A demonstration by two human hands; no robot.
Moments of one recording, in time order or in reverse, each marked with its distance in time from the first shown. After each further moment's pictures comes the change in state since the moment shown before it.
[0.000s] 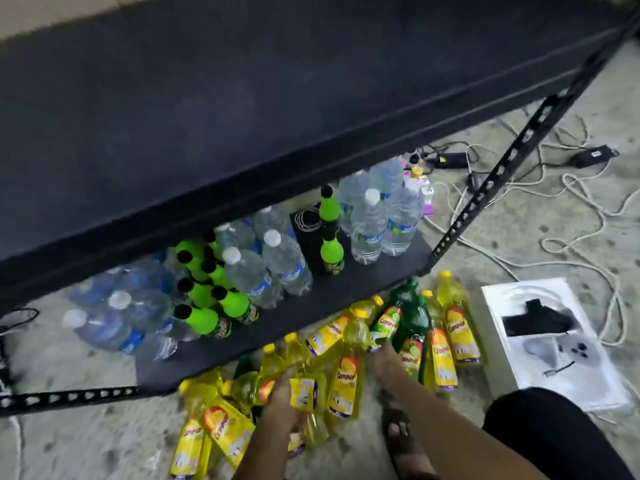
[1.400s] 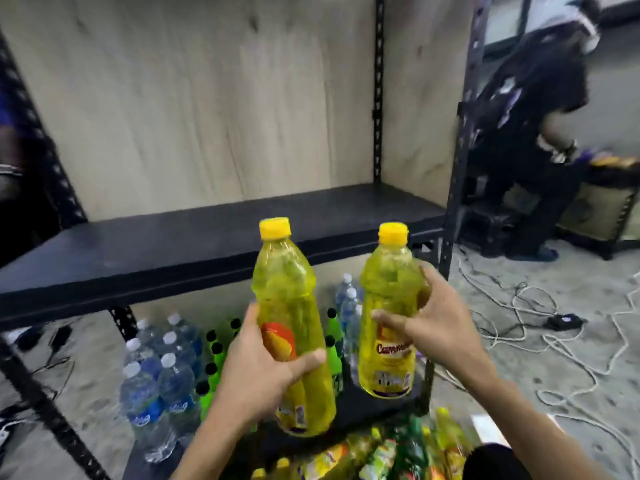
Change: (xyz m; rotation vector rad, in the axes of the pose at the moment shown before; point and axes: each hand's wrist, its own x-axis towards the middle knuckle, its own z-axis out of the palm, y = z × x) left_hand -0.344 -0.051 -0.036 0.328 0.055 1.577; right_hand -0.296 -0.030 -0.167 0.022 0.391 -1.394
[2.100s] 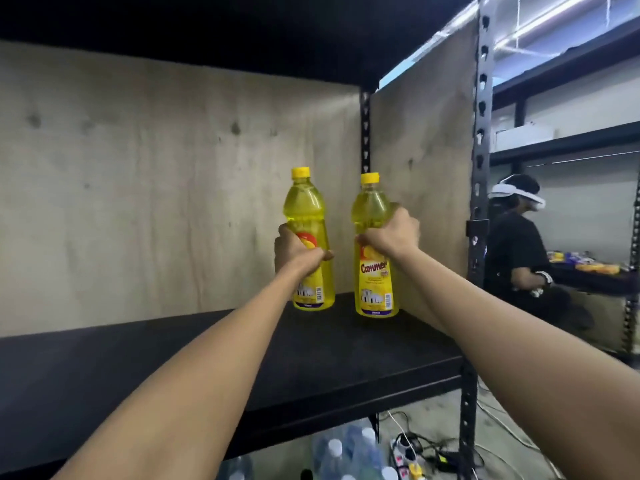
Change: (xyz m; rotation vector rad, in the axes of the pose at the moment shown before) left_hand 0.412 0.168 0.074 0.006 0.298 0.195; right_hand 0.372 -0.093 -0.024 -0.165 0.355 -0.039
